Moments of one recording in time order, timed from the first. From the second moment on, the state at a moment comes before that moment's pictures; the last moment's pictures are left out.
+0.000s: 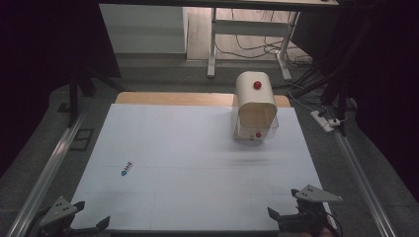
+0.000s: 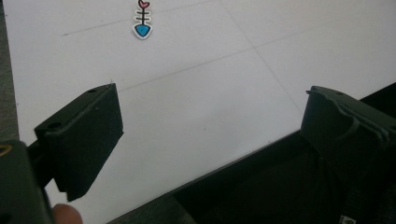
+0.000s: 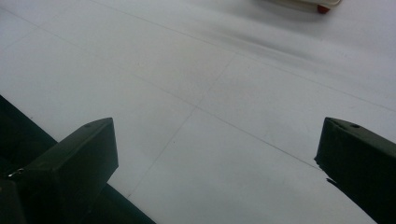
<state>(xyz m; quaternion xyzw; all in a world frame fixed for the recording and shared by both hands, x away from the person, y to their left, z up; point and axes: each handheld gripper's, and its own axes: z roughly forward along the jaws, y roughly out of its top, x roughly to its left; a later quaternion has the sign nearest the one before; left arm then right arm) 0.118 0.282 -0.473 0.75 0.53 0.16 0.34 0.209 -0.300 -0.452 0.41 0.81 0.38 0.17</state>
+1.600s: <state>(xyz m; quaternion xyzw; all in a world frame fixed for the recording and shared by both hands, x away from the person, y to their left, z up) 0.142 0.291 -0.478 0.75 0.55 0.10 0.35 0.212 -0.294 -0.454 0.39 0.83 0.37 0.14</state>
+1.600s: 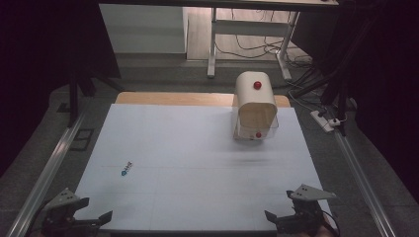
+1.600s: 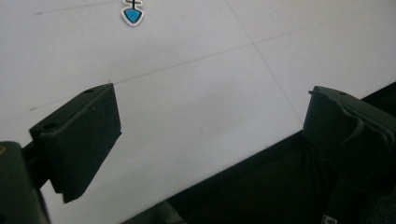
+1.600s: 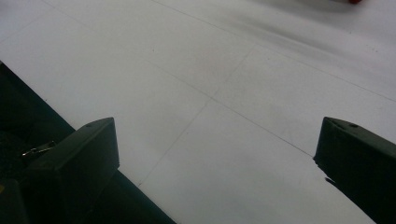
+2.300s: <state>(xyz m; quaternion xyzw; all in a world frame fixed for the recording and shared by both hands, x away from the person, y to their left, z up) 0.176 0.284 -0.483 0.77 0.54 0.10 0.33 0.213 -0.294 -0.454 0.39 0.83 0.37 0.14</state>
